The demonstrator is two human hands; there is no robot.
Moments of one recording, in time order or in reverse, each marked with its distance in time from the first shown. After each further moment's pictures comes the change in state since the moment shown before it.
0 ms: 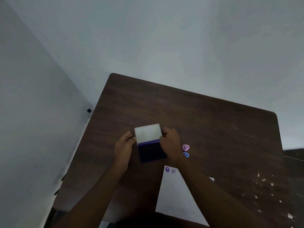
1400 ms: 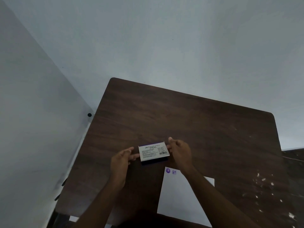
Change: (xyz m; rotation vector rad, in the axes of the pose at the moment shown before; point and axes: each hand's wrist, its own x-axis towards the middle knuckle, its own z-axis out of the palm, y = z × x) left_hand -0.030 -0.028 -0.017 -0.037 -0.005 0.008; right_hand -0.034 0.034 -0.010 0.384 0.110 0.149
